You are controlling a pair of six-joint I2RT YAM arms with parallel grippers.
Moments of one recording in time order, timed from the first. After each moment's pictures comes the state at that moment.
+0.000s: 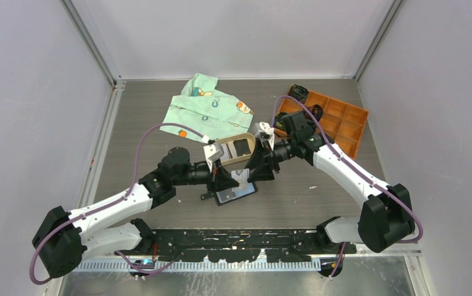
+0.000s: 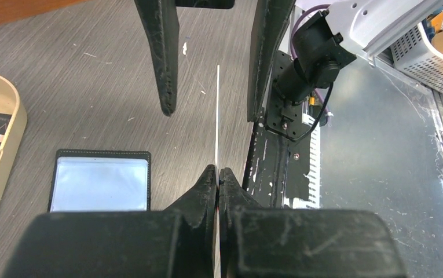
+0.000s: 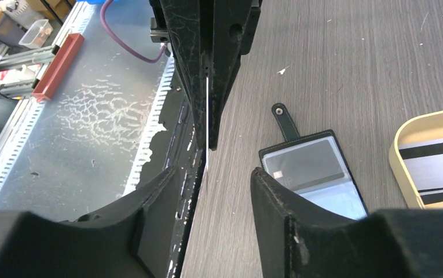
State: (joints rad) left arm -0.81 1.04 0.57 0.26 0.60 -0.26; right arm 0.44 1.32 0.97 -0.53 -1.31 -0.54
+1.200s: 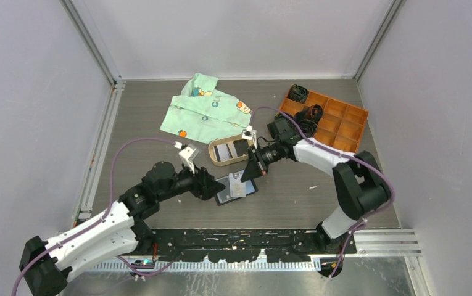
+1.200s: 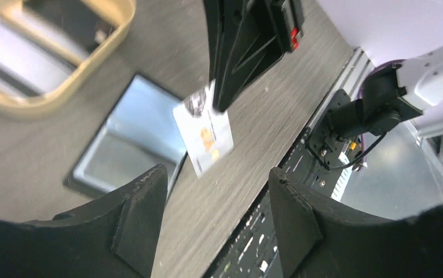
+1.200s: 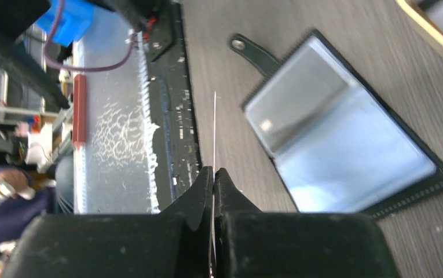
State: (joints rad) left arm -0.81 0.77 0.50 0.00 0.23 -0.43; right arm 0.48 1.56 0.94 -0.38 -1.14 -0.16
